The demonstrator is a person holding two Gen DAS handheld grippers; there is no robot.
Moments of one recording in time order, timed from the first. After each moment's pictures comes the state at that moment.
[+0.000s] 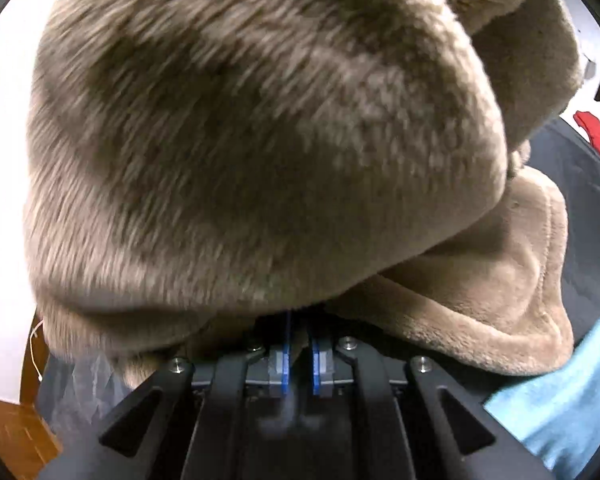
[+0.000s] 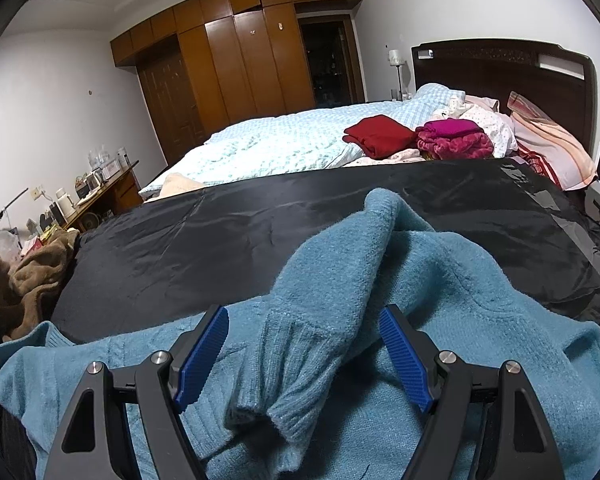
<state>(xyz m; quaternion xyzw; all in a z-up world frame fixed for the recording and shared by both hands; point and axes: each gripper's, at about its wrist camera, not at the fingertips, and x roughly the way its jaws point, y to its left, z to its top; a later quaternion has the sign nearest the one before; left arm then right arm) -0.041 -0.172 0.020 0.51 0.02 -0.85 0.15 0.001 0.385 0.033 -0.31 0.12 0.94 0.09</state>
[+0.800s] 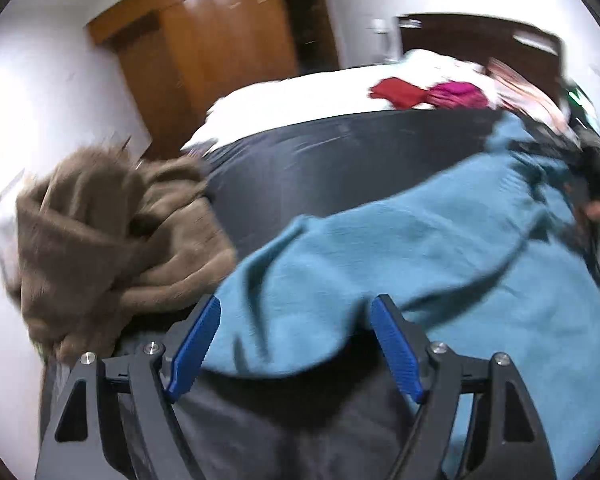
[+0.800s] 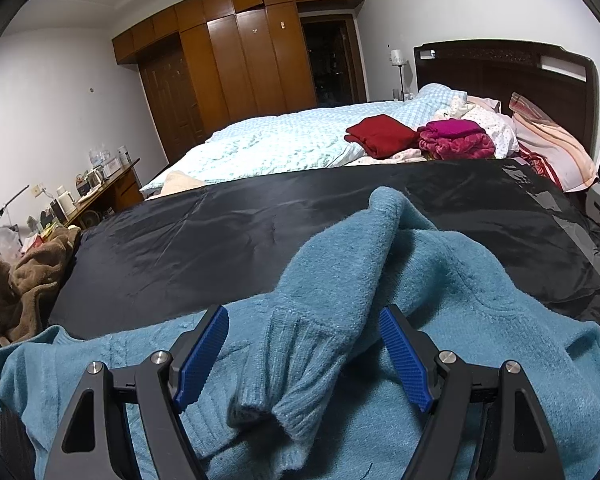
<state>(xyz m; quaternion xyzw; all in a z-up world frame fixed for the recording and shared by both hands) 0.086 0.025 0.062 0.34 -0.18 -0.91 -0.14 0.002 0.379 0.032 -0.31 0.12 0.94 0.09</state>
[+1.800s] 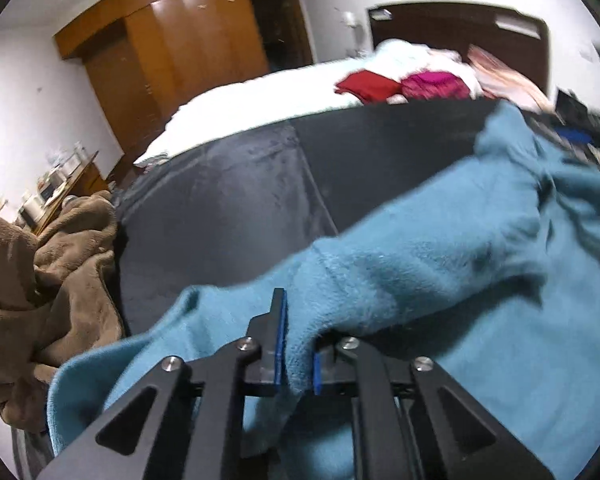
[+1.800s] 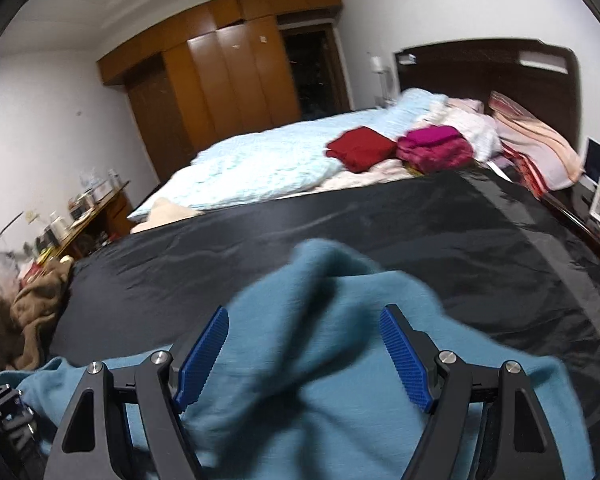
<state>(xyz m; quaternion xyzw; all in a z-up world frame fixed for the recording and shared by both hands) -0.002 0.125 0.024 0.35 -0.17 -0.91 -0.16 0.011 0.445 0.058 -0.30 0.15 0.94 0.11</state>
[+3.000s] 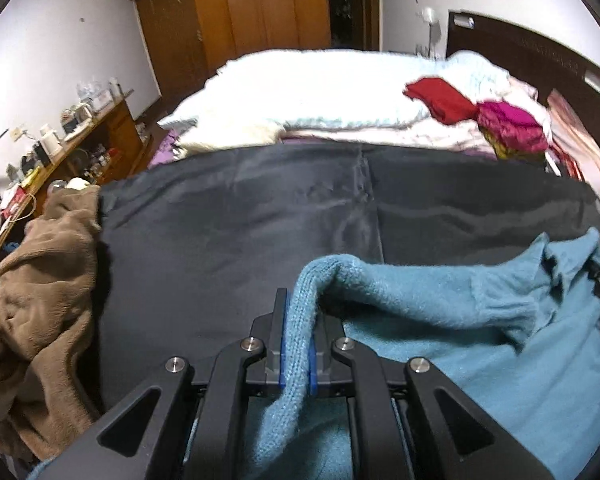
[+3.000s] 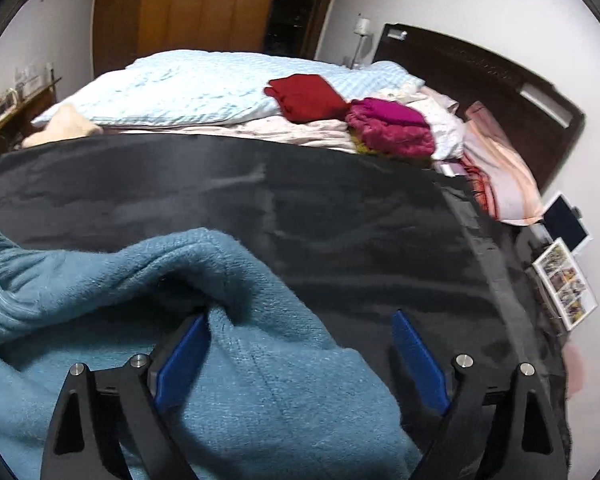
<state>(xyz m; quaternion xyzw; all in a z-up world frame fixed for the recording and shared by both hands) -0.179 0.155 0.024 0.43 -0.09 -0.90 -0.08 -0.115 0.507 0.001 -0.43 -0.03 0.87 0.23</state>
